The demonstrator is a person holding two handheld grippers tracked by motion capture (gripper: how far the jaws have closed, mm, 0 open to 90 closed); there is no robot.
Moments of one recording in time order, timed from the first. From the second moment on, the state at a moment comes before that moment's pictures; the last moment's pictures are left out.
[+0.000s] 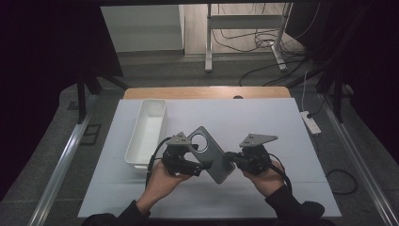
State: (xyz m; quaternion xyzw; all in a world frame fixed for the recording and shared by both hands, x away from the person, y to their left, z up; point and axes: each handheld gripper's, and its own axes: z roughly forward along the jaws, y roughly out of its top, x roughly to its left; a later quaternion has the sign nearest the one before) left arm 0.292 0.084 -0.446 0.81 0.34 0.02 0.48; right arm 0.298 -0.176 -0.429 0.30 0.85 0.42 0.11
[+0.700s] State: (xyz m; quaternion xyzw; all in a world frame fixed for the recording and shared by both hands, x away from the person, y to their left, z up) left arm 0.295 0.100 -0.444 0.77 0.38 -0.05 0.51; right arm 0.294 -0.160 -0.438 0.26 0.87 0.41 0.13
